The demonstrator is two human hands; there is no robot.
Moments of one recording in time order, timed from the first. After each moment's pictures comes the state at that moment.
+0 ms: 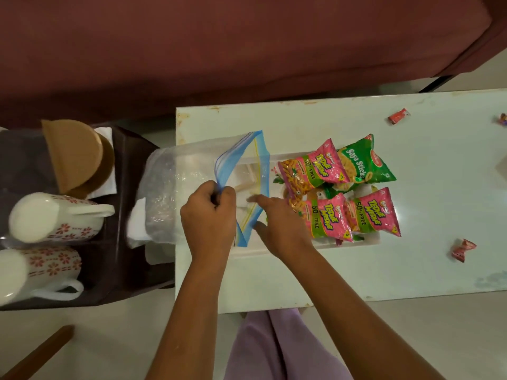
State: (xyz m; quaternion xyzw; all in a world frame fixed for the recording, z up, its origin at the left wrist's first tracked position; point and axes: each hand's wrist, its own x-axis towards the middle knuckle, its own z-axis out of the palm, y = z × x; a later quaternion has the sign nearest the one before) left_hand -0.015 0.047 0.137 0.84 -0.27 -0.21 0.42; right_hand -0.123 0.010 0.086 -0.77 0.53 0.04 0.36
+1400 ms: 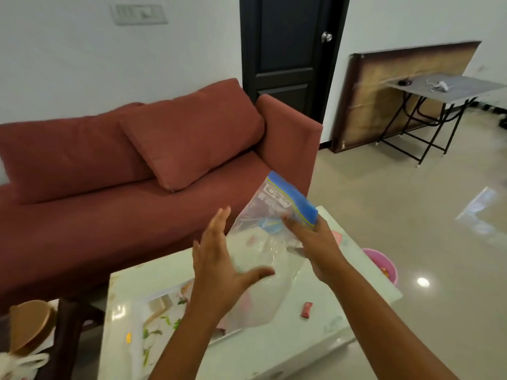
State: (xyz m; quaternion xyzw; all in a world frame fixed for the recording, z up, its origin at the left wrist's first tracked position) left_hand -0.287 0.065 0.422 0.59 -0.67 -0.19 0.40; right_hand -0.460 0.015 0.437 -0.45 0.50 -0.49 0.56
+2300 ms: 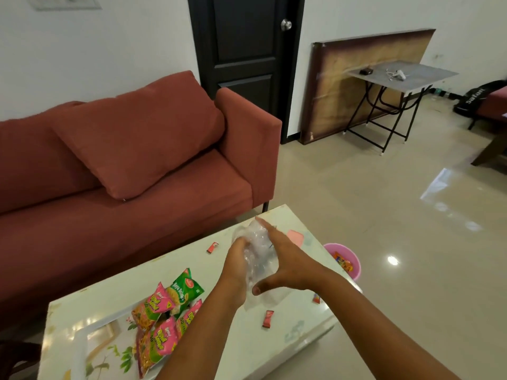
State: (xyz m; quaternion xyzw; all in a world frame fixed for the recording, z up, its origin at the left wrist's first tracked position) left_hand -0.450 -0.032 0.411 0.57 -0.23 -0.67 0.42; right_hand -0.570 -0.030 0.420 -0.74 0.53 -0.17 0.39
